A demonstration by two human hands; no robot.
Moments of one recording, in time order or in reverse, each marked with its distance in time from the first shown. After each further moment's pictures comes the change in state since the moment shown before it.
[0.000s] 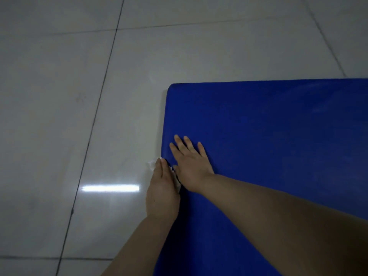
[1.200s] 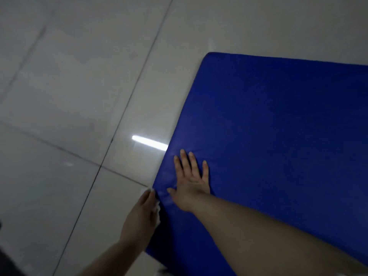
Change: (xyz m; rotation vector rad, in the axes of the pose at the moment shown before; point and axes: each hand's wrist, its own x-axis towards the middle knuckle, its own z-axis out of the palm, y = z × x) left_hand -0.194 -0.026 0.018 0.124 -0.002 -0.280; right_hand -0.111 -0.009 0.065 0.015 -0.285 -0.180
